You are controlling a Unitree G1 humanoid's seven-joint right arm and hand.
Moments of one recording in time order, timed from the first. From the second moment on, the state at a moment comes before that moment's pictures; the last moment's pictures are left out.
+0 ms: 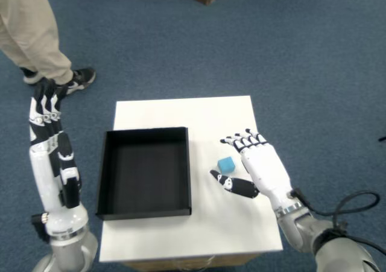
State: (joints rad) arm -0.63 -0.29 2.07 1.52 0.47 -0.69 -1.15
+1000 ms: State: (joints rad) arm -0.64 -0.31 2.01 1.43 0.54 -0.51 -0.95
